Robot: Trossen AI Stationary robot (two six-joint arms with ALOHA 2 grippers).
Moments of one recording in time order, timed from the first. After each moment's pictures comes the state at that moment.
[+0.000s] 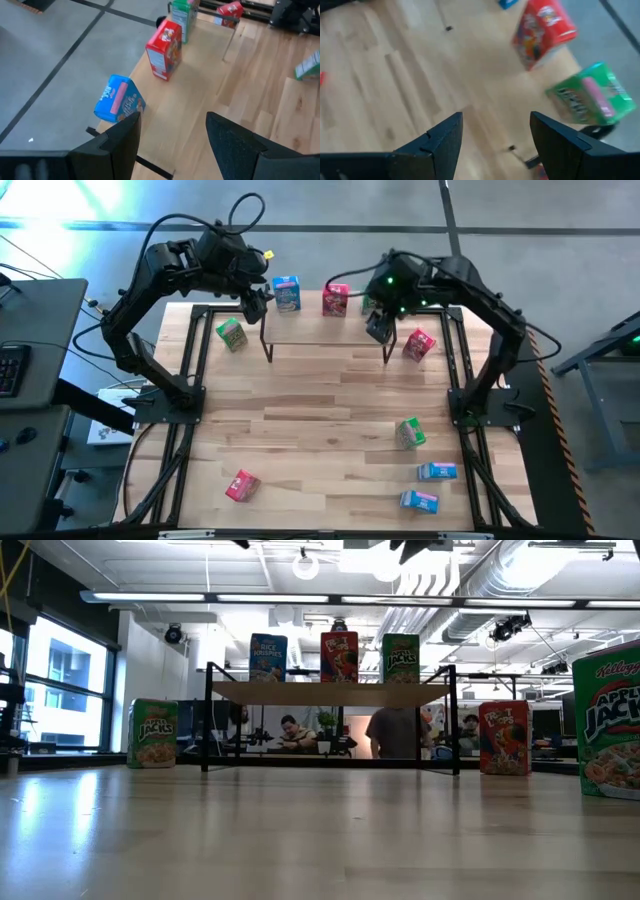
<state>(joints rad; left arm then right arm) 0.46 1.55 2.18 -1.41 -0.11 0.08 -0.29 1.74 2.32 -1.57 0.09 0.14</state>
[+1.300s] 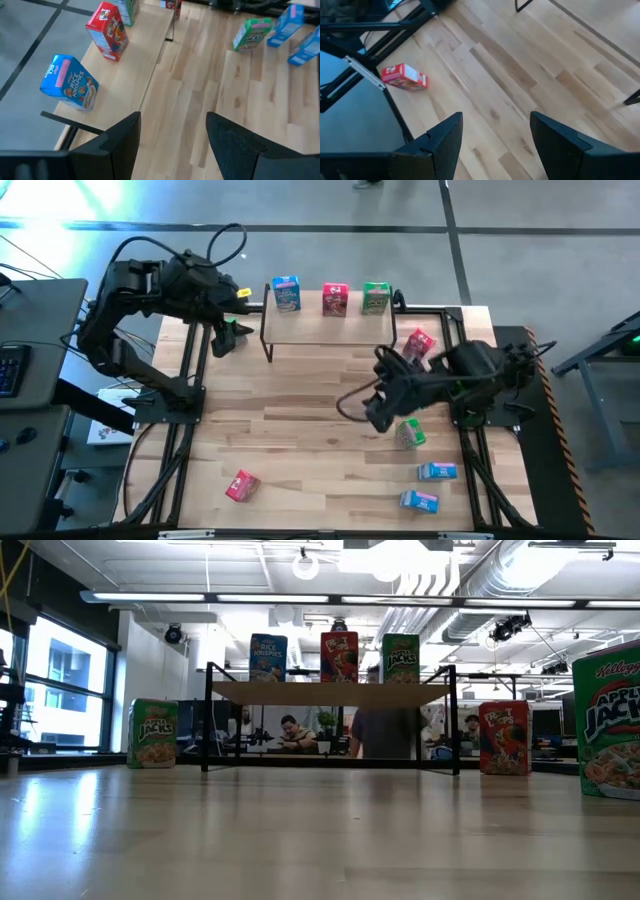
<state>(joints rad) 0.22 1.42 2.18 -1.57 -0.09 -0.03 0.41 1.74 2.31 -1.57 0.38 1.02</state>
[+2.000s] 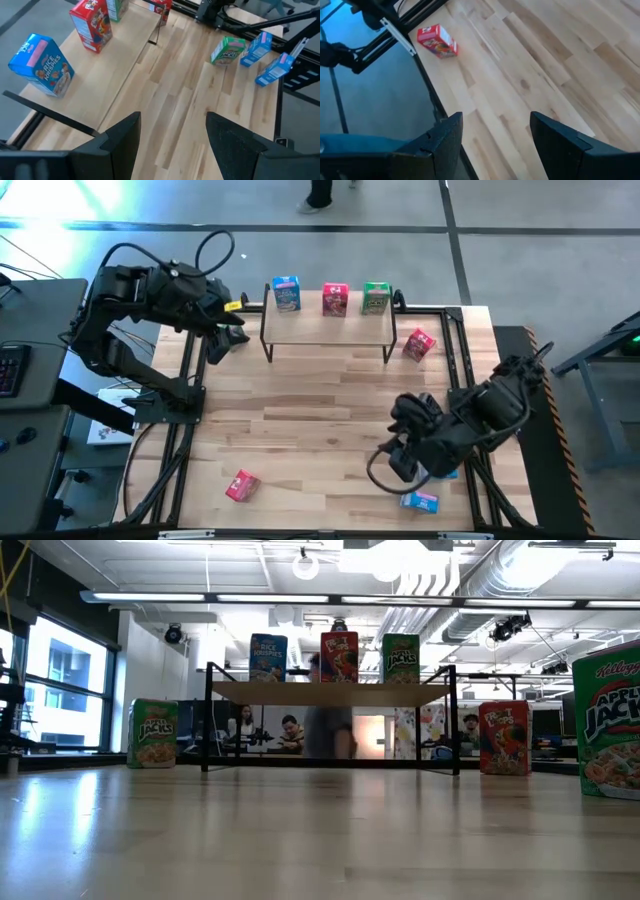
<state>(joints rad) 0.12 1.39 2.18 -1.57 -0.09 -0.27 0.67 1.76 2.31 -1.57 0.42 1.18</state>
